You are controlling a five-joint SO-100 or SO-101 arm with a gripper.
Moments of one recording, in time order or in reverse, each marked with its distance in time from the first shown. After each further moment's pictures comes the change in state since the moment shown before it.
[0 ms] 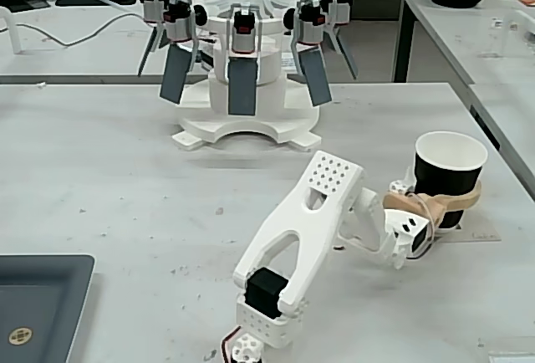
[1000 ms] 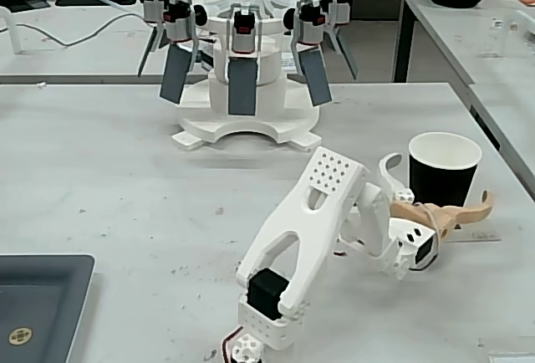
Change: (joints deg) arm 3.9 8.1 13.5 -4.0 -1.8
